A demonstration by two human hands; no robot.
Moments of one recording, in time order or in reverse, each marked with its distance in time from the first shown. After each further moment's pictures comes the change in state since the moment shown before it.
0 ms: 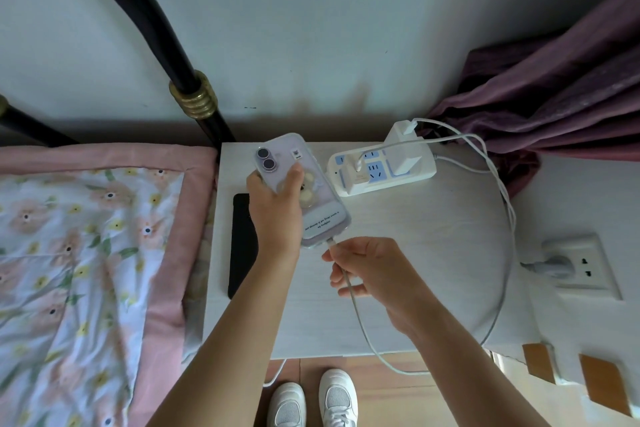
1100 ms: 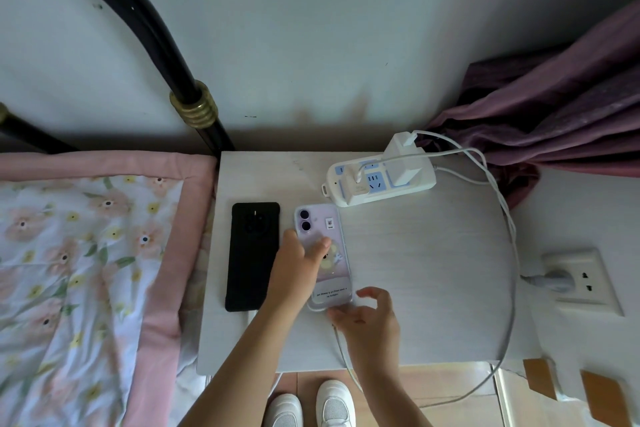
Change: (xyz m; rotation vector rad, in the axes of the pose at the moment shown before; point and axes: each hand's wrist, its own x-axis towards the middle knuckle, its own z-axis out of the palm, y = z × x) left_hand -0.012 -0.072 -0.014 0.575 -0.353 -0.054; right_hand 0.009 0.096 0.033 -0.080 0.537 0.012
